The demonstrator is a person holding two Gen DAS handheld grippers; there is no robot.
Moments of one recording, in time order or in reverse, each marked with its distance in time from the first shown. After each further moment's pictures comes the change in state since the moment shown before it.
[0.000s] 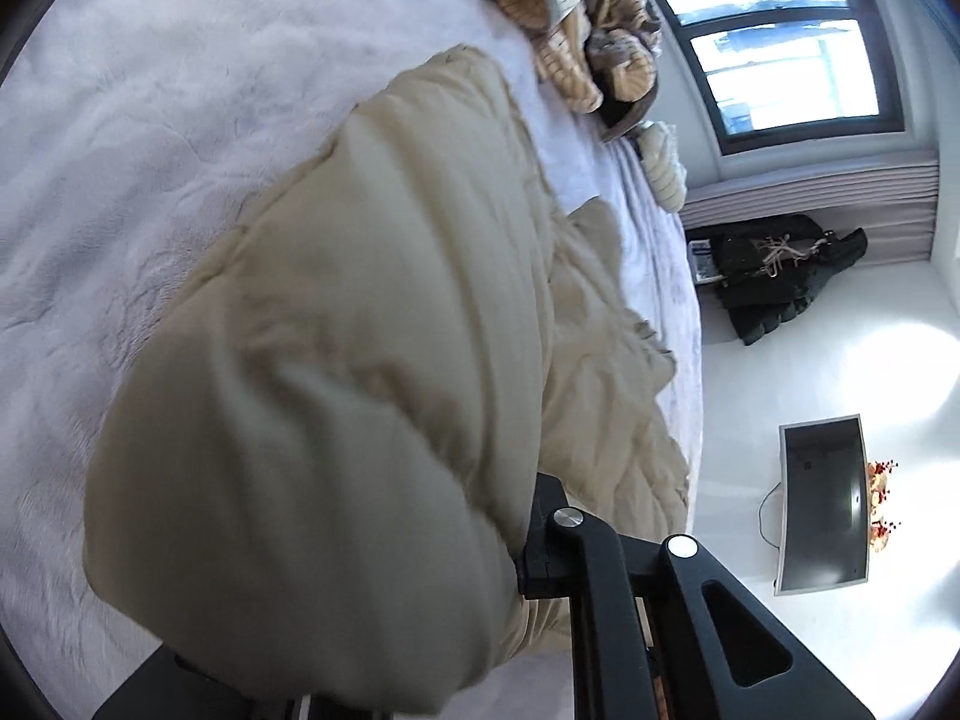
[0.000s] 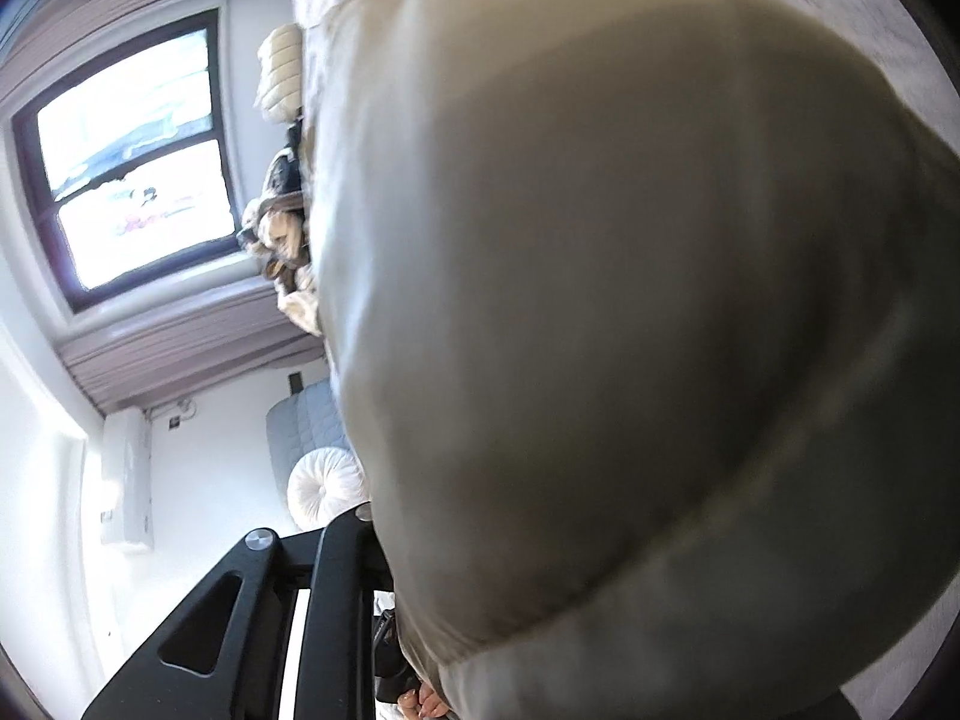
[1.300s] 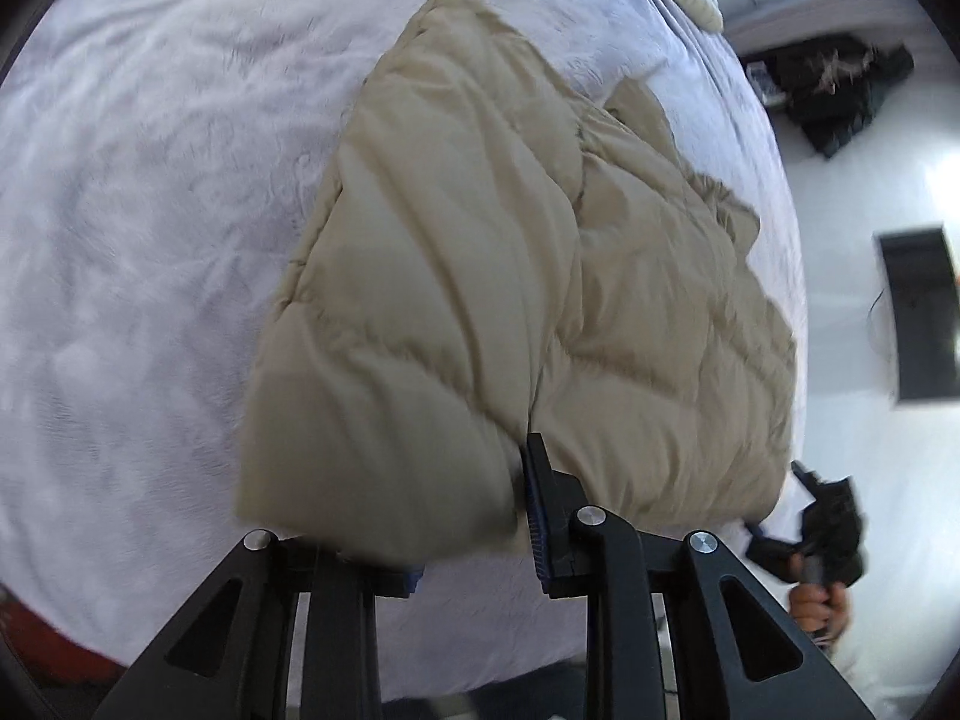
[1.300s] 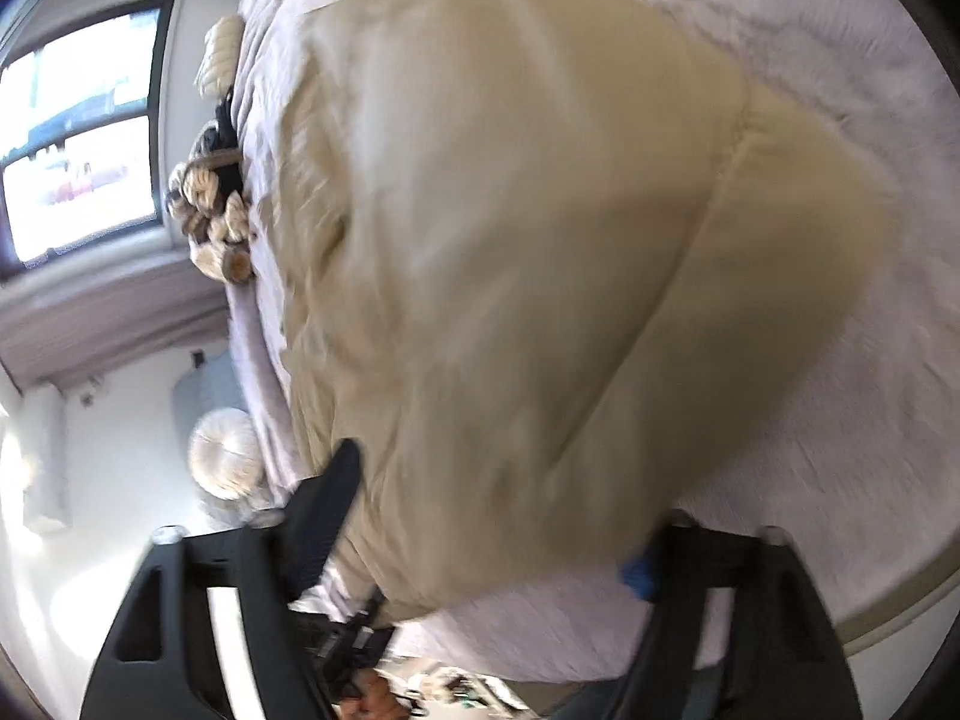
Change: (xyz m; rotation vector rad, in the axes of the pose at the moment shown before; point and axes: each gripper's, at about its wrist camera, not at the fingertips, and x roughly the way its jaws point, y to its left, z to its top) left arm -0.139 0.041 -0.141 0.241 0.317 0.329; right arm -0.132 -0.039 -0.174 -0.012 -0.024 -0.302
